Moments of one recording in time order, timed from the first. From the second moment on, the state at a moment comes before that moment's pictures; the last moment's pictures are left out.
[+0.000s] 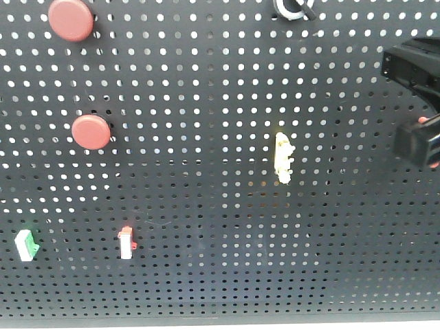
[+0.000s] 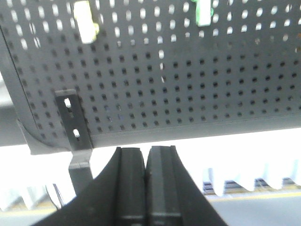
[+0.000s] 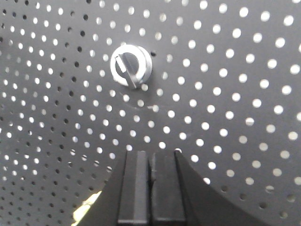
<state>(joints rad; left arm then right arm) 0.02 -0.01 0.03 -0.04 0.14 0.13 0.56 0.95 -1.20 -0.46 0.26 0.18</state>
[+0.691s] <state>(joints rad) 0.02 -0.01 0.03 -0.04 0.16 0.13 0.56 0.95 -1.20 -0.45 0.26 0.18</state>
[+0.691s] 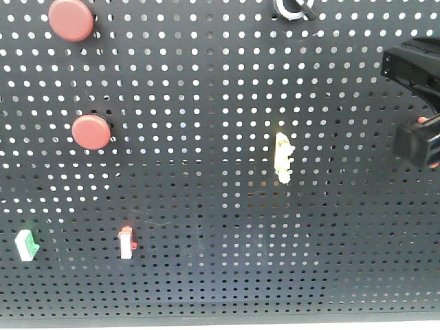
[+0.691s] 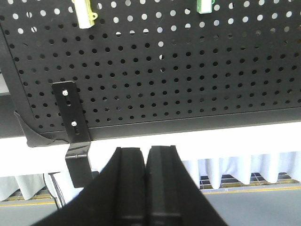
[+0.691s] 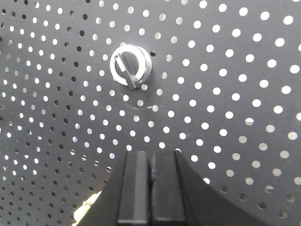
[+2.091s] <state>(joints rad) 0.02 -0.01 0.03 -0.04 0.16 0.13 0.02 -0.01 0.03 -0.14 0.23 0.08</state>
